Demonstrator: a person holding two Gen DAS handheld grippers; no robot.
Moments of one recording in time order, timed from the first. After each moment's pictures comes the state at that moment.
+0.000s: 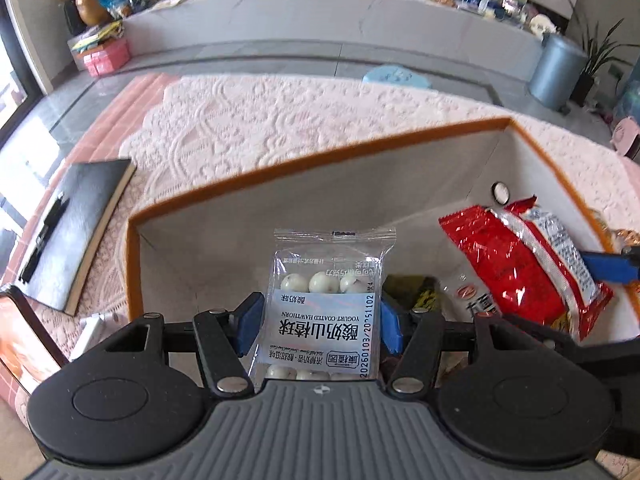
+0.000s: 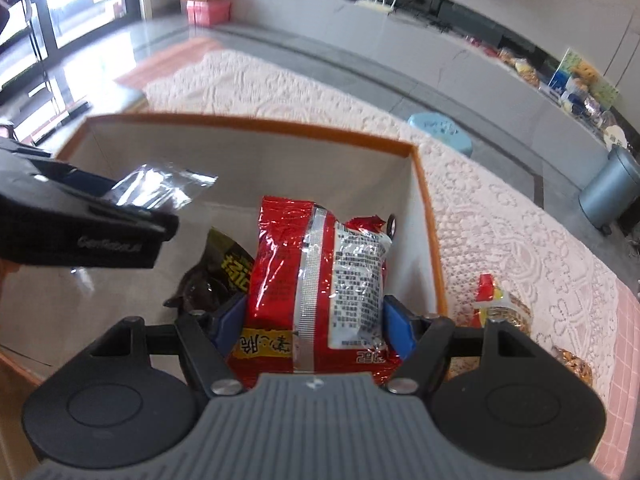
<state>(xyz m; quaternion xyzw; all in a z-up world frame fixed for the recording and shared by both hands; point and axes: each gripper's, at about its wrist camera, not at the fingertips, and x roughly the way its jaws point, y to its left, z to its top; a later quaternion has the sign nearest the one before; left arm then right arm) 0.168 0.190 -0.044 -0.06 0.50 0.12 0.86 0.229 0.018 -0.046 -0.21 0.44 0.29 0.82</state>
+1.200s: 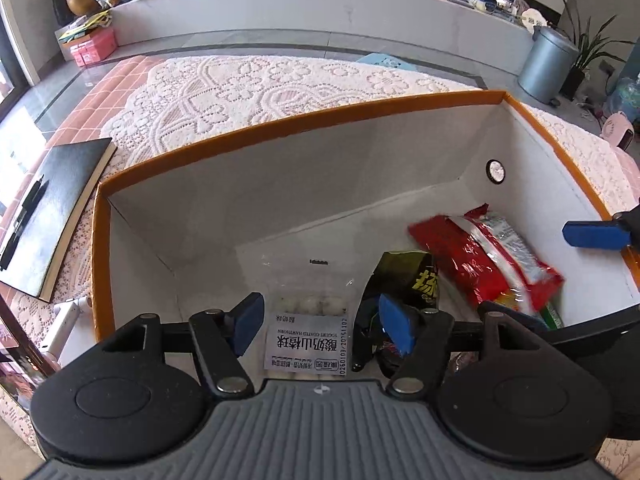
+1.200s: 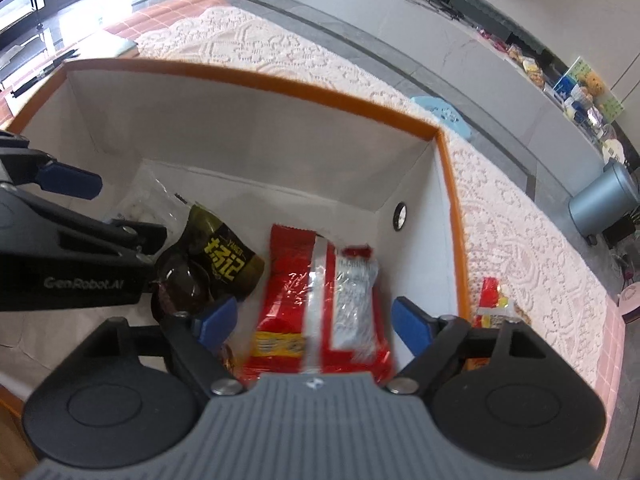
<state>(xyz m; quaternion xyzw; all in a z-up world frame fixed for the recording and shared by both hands) 0.165 0.191 -0.056 -0.08 0.50 0.10 0.86 0.229 0.039 -0.061 -0.27 0.44 0.28 0.81</state>
